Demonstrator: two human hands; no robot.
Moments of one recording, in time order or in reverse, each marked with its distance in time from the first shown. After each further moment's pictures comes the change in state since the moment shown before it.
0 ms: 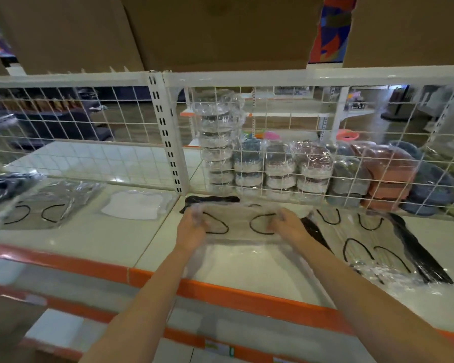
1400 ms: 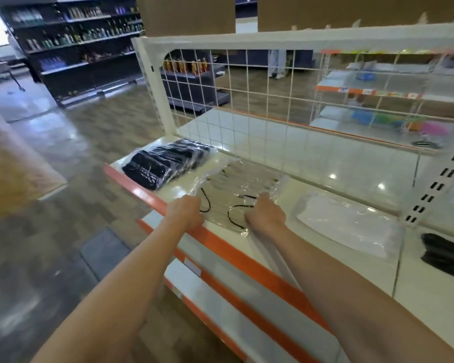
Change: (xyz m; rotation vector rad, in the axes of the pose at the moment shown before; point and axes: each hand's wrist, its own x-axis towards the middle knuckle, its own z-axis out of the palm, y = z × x) left_hand 0.141 -0.180 -0.454 1.198 -0.121 -0.303; right_hand 0.073 -0.256 0.519 -0.506 -0.261 -0.199
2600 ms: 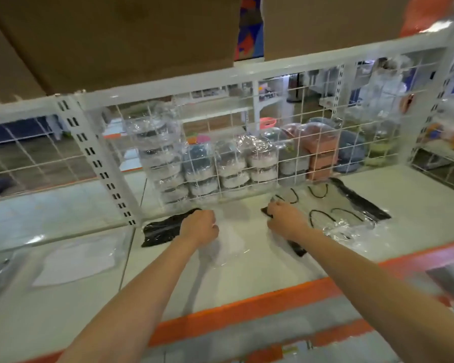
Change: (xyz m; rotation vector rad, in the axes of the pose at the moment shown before) left_hand -0.192 0.529 -0.001 -0.149 0.102 0.937; right_hand -0.275 0.458 -0.305 -0.336 0.316 0.456
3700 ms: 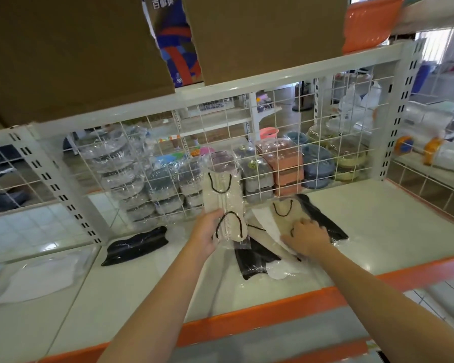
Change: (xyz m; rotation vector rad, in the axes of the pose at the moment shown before) left_hand 0.031 0.165 0.011 -1.694 0.064 -0.356; right_hand -0.003 0.171 -0.012 0.040 -0.037 0.161
